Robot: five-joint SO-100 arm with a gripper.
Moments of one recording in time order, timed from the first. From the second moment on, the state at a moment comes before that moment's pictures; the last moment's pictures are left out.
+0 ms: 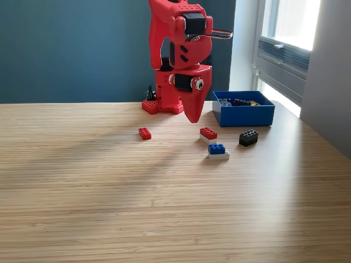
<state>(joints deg) -16.9 100.5 111.1 68.6 60.0</state>
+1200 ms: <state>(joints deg) -23.6 79.3 97.0 74.4 64.3</state>
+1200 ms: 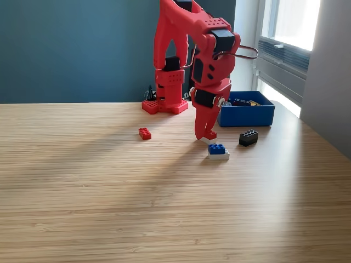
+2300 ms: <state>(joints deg) -23.2 75.8 83.5 84.2 40.4</state>
